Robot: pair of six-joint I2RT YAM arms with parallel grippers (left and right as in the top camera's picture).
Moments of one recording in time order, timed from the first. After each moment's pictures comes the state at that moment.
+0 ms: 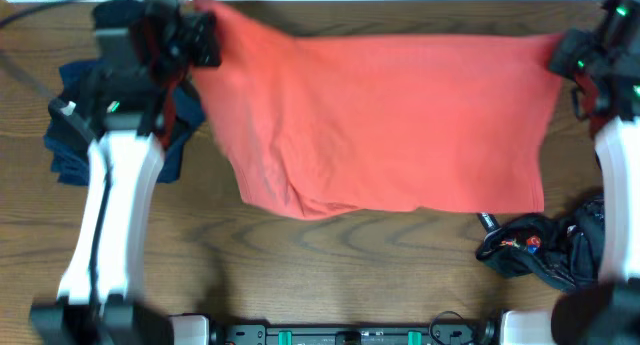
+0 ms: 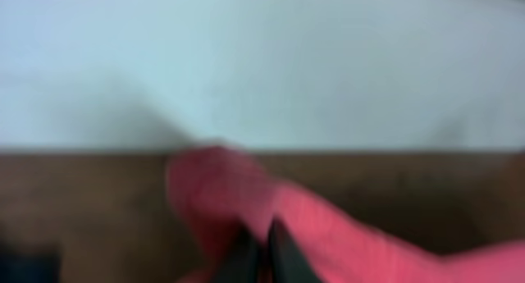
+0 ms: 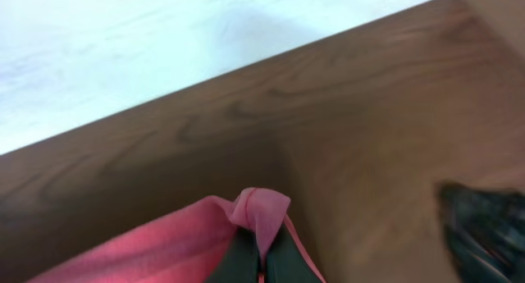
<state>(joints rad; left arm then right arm) 0.02 1.55 1.37 -0.16 0.35 -0.19 -0.20 1.61 1.49 -0.52 0.01 0.22</state>
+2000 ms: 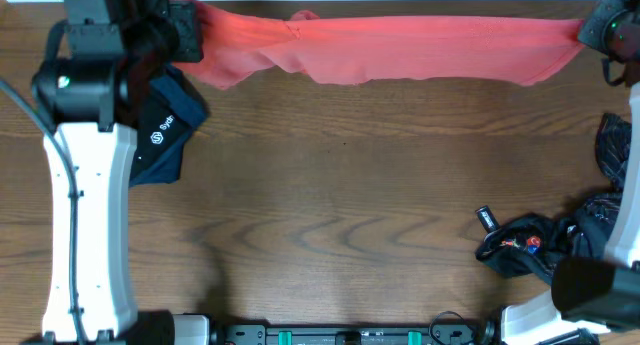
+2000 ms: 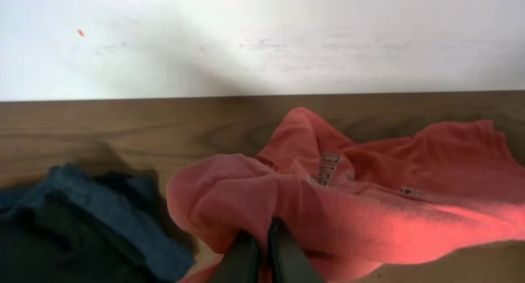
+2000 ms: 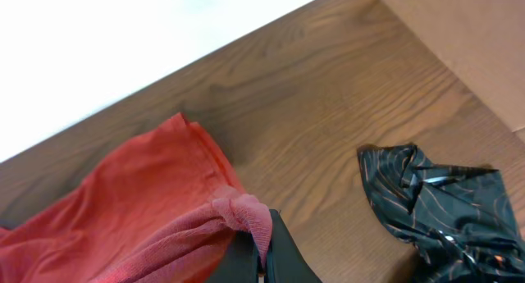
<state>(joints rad) 0.00 1.53 1.86 -0.93 0.17 -0.03 -0.20 1.72 2.03 -1.08 0.21 0.30</state>
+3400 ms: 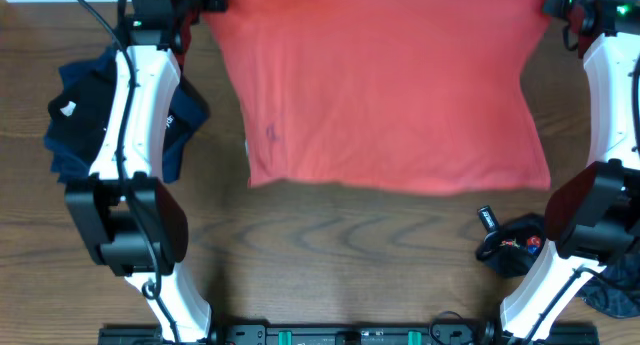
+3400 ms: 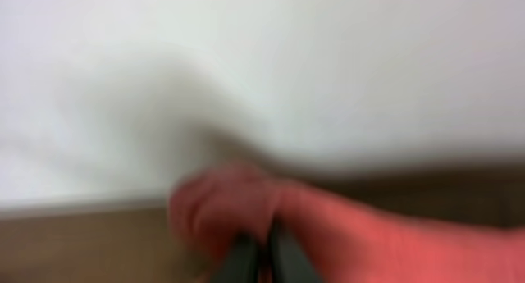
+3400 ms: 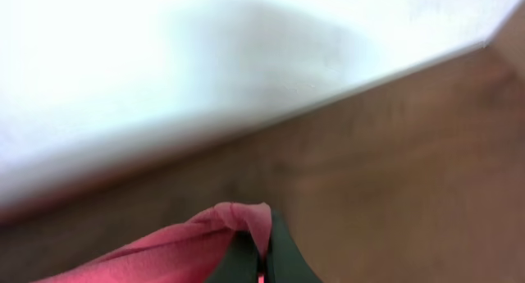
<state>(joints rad) 0.01 1.99 1.85 -0.20 0.22 -0.09 -0.20 2.06 2.02 -0.54 0.06 0.22</state>
